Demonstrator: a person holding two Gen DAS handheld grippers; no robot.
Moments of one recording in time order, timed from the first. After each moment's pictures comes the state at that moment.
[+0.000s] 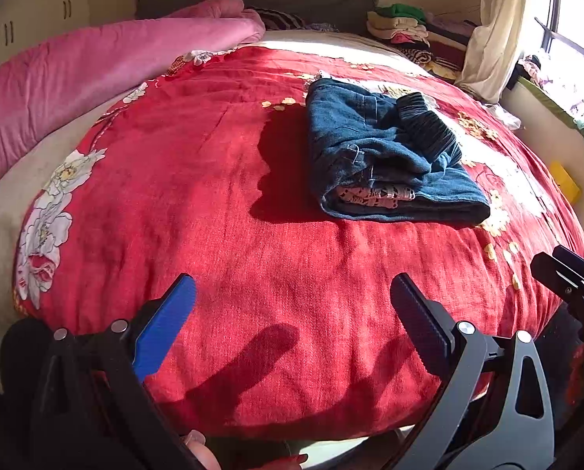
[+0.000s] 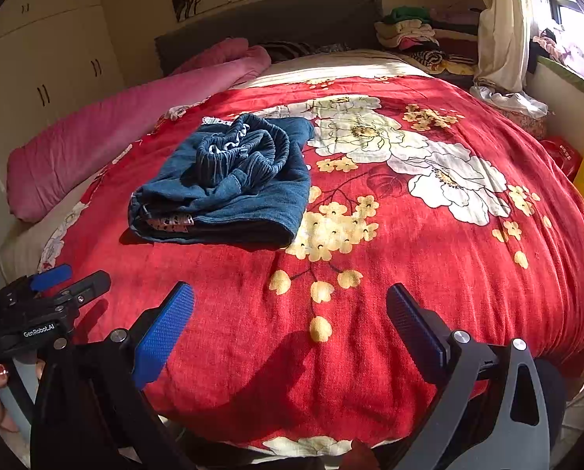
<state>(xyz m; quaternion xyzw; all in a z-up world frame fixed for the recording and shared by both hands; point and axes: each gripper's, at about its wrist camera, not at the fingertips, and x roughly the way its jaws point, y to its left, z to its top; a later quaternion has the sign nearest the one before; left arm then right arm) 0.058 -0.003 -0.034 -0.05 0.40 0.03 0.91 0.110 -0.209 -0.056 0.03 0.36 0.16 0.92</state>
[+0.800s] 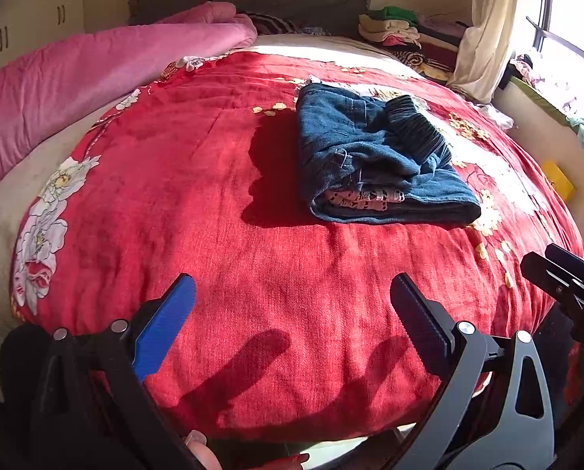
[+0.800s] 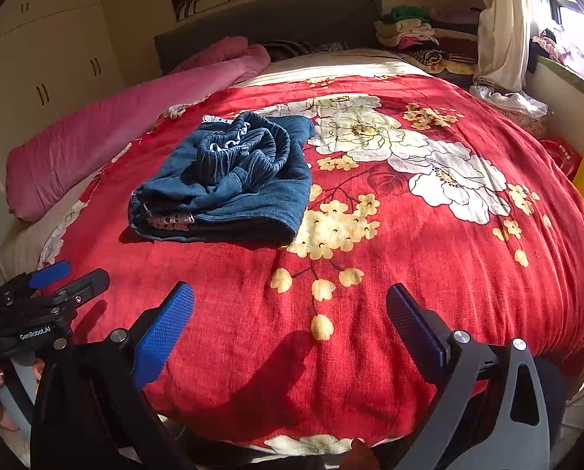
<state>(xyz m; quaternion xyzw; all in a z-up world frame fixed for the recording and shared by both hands) 0.057 -0.005 -0.031 -0.05 0.39 0.02 0.92 0.108 -0.208 -0.057 0.03 0.36 0.16 0.92</state>
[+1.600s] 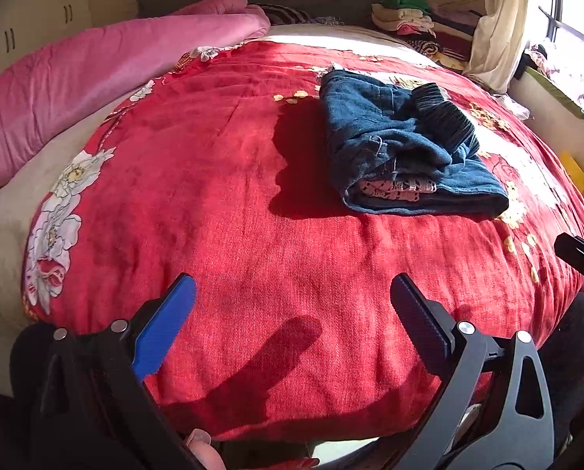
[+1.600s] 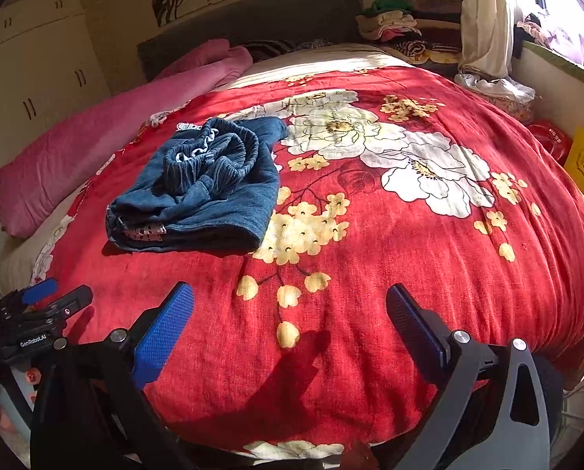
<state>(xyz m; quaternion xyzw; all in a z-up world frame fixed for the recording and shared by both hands) 0.063 0.009 -0.038 -0.04 0.41 0.04 0.91 0.123 -0.236 -0.061 0.06 0.37 0.12 0.92</state>
